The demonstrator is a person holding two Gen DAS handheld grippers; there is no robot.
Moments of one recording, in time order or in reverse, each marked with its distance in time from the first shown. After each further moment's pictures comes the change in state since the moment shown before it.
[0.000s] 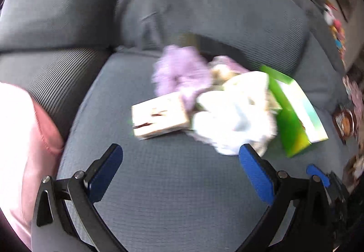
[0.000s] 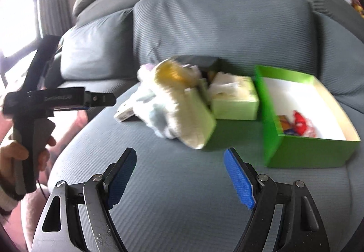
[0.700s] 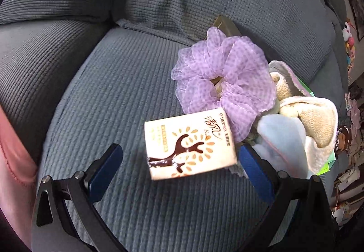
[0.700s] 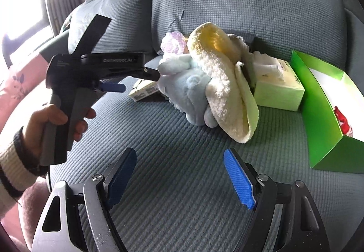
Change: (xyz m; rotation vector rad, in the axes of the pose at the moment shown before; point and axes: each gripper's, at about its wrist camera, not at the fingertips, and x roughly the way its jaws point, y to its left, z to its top) left arm 0.094 0.042 0.037 -0.089 0.115 -0.065; right arm 0.053 0.039 -0.007 -0.047 0.122 0.047
